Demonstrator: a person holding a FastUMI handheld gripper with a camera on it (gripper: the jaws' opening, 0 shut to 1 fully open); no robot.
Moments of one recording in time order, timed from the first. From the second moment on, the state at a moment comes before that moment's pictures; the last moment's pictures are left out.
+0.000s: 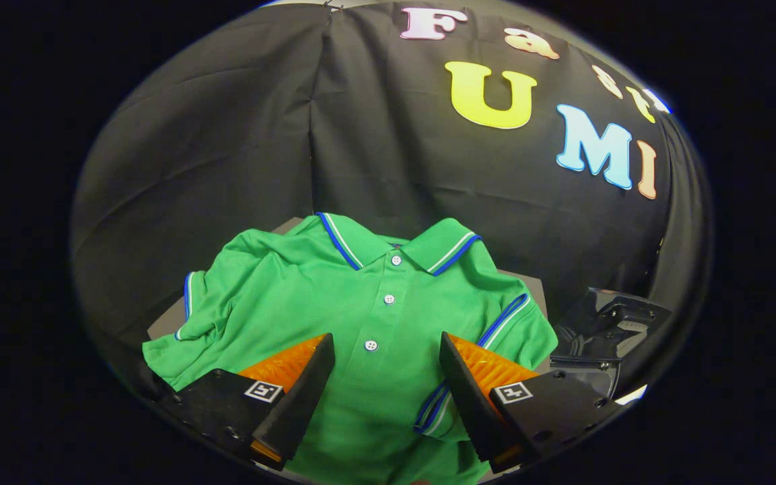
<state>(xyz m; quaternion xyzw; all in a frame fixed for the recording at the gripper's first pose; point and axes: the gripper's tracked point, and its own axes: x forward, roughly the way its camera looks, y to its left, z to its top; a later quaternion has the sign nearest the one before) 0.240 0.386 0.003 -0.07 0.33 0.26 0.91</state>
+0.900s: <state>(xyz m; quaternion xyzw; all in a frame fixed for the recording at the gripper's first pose) 0.236 0.399 0.009 -0.03 0.38 0.32 0.87</state>
